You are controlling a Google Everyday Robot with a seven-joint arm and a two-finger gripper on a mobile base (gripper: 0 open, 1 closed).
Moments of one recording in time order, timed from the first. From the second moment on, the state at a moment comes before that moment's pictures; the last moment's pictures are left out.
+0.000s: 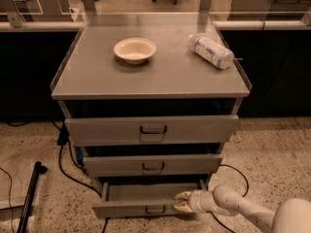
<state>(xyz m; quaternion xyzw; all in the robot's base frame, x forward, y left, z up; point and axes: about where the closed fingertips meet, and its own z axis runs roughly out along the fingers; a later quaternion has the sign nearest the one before) 0.534 -0.128 0.188 -0.55 0.73 0.22 0.35</state>
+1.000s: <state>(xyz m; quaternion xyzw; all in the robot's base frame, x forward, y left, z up) 0.534 -0.128 0.189 -0.55 0.73 0.22 0.35</state>
